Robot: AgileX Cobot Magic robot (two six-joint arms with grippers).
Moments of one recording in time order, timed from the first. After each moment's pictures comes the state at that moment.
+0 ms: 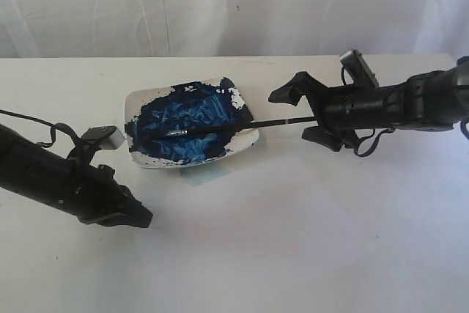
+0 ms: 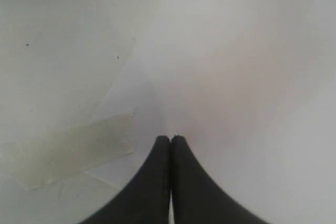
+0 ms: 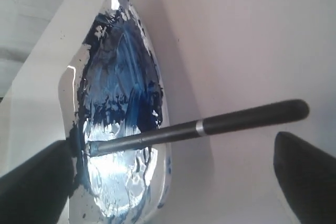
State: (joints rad) left arm -0.23 1.83 -0.79 -1.28 0.69 1.38; right arm 0.24 2.09 -1.17 1.75 0.65 -1.07
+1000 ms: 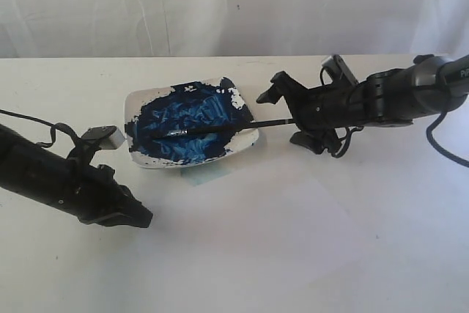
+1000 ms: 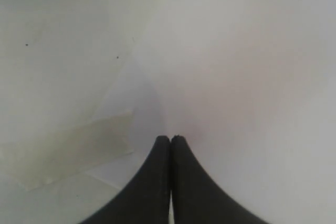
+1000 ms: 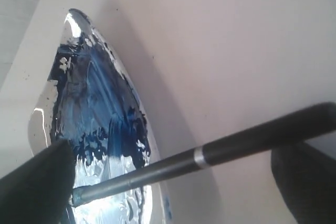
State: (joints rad) left arm -0.23 1.83 -0.79 -1.28 0.69 1.38; right arm 0.36 2.13 -1.24 1.75 0.41 -0.85
